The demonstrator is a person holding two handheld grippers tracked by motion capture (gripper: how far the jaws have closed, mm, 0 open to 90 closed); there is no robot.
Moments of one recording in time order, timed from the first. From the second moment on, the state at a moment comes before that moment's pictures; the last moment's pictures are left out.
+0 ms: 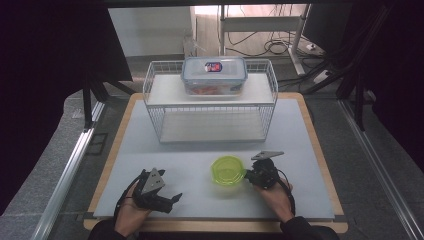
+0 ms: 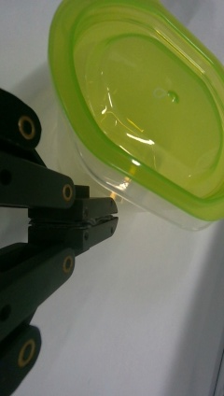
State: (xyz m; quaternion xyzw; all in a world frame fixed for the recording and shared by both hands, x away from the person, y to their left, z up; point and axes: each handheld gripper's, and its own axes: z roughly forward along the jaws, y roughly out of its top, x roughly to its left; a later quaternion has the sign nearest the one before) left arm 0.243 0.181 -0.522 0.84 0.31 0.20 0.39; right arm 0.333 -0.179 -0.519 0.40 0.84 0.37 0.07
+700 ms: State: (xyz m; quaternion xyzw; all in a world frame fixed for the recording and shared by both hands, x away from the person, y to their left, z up) left arm 0.243 0.181 -0.523 0.85 0.31 0.20 0.38; right arm 0.340 -0.162 -0.512 0.36 0.85 0.36 0.12
